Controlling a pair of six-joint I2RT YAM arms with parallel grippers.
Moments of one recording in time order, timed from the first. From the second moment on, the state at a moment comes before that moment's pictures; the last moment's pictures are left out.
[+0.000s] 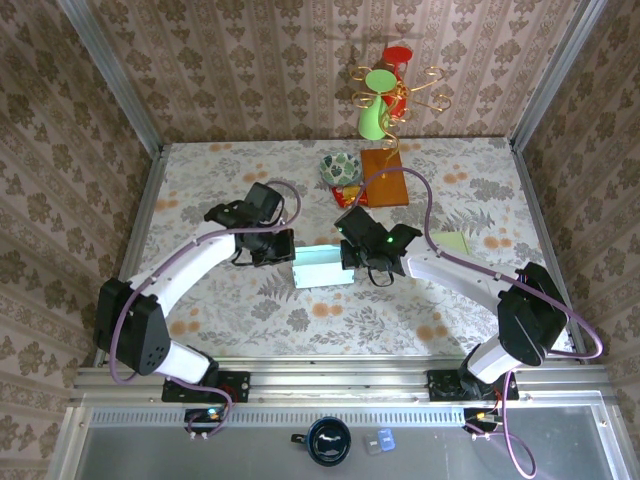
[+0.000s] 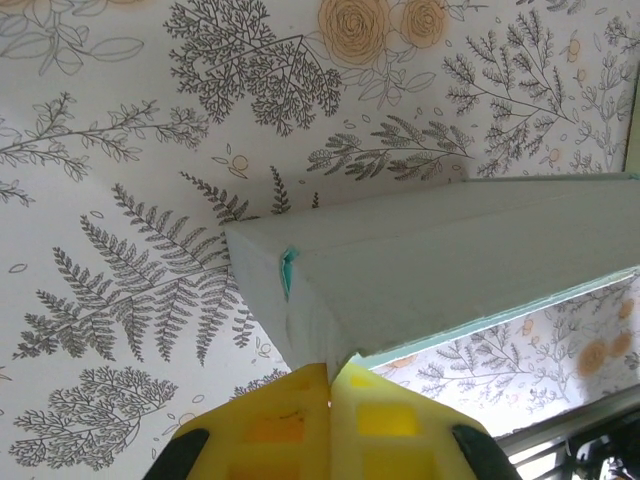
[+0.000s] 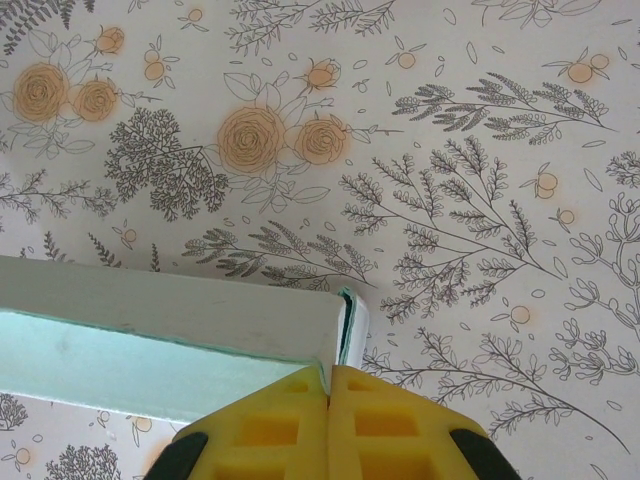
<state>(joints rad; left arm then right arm) -0.57 1.46 1.16 -0.87 0.29 -0.60 0.78 1.55 1.15 -0.62 0.24 0.61</state>
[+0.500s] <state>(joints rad) -0.55 1.50 1.20 -0.92 0.33 -0.61 0.78 1.55 1.15 -0.61 0.24 0.61</state>
